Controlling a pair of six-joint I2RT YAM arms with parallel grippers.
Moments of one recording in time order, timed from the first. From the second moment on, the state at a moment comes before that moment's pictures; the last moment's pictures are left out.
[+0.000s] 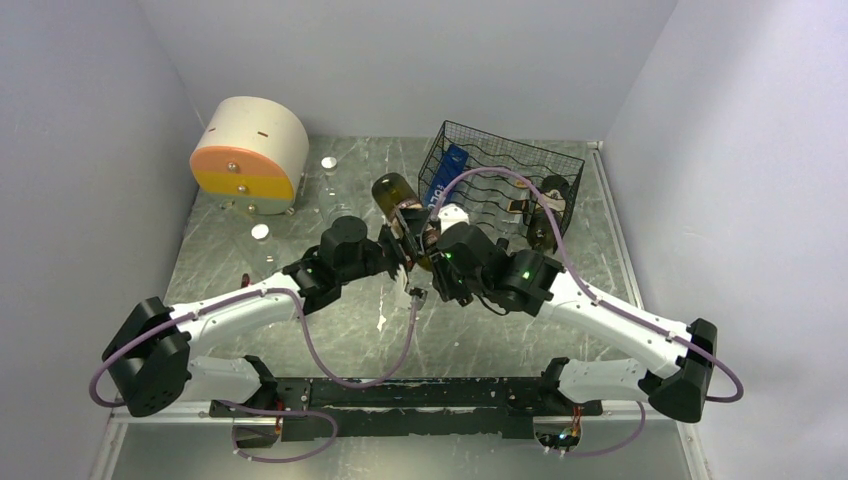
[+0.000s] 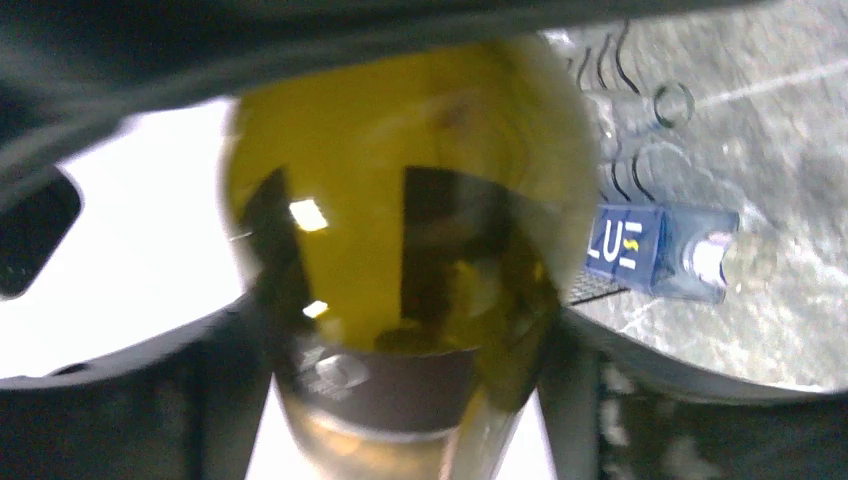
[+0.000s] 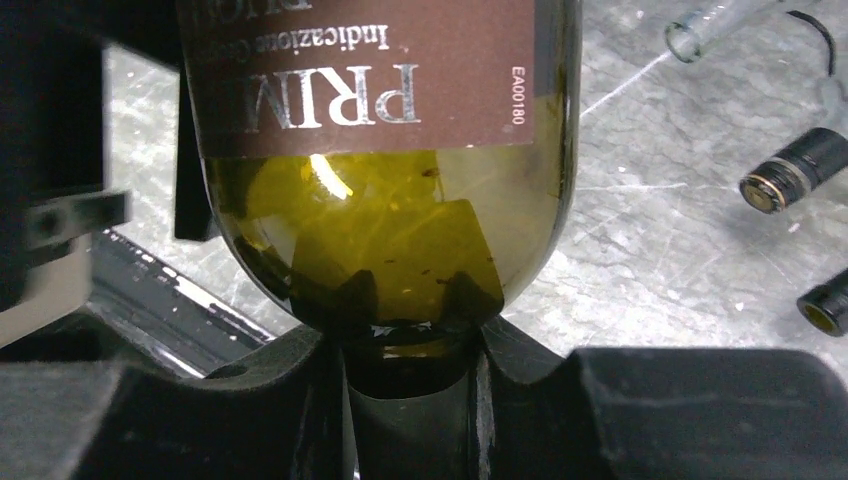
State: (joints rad) left arm -0.86 1.28 0.76 0.30 0.27 1.70; right arm 1.01 1.17 1.10 -0.75 0.26 0.38
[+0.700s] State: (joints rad) left arm -0.87 1.07 0.67 0.58 0.19 1.10; right arm 0.80 1.18 1.17 -0.73 0.52 0.42
